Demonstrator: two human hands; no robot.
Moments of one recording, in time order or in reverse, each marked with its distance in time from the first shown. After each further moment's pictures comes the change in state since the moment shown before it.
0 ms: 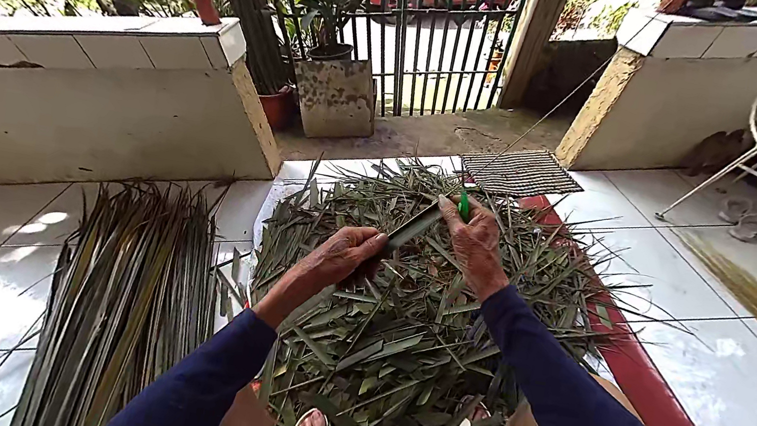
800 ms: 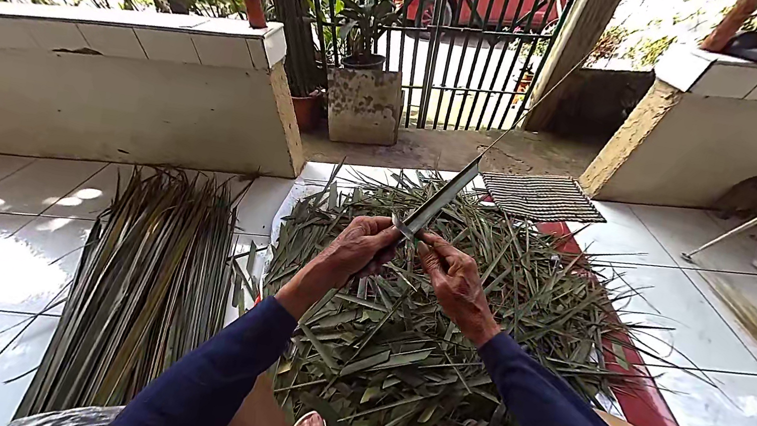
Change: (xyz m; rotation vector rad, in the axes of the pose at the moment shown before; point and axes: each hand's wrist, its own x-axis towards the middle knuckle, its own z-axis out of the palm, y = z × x) left_hand 0.000 0.012 -0.008 -0.278 0.163 0.029; right_hand -0.034 0.001 0.033 -0.085 -0.302 -0.158
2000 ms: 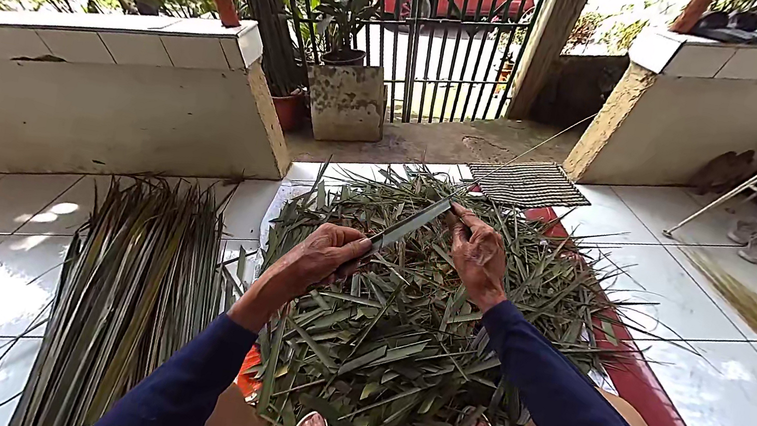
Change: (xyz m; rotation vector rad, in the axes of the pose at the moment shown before) left_hand -0.027 0.002 -0.027 0.216 -0.065 -0.095; right_hand 0.021 0.011 -0.031 -0.402 0.307 0.141
